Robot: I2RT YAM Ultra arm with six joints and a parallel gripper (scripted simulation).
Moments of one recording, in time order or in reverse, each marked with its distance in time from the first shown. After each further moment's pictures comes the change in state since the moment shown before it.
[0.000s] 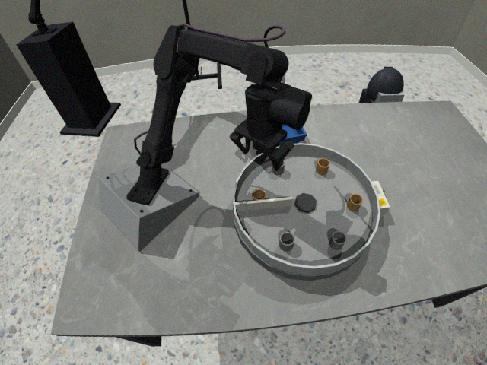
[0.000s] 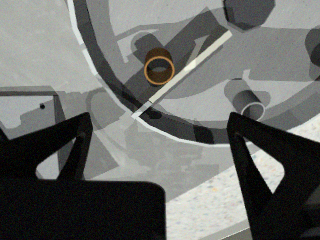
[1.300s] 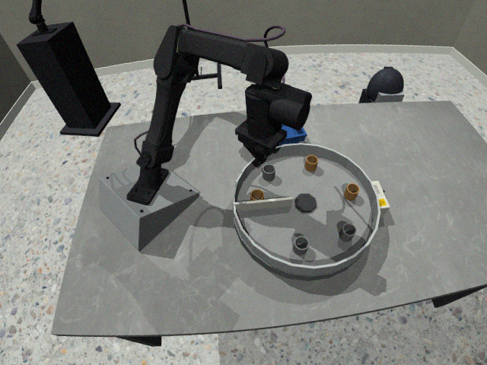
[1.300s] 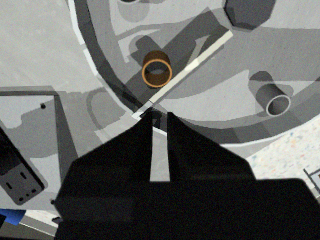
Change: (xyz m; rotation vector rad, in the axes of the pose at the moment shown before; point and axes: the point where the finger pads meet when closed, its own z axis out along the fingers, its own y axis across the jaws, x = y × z) arm 0.000 0.001 0.000 -0.002 0.000 0.000
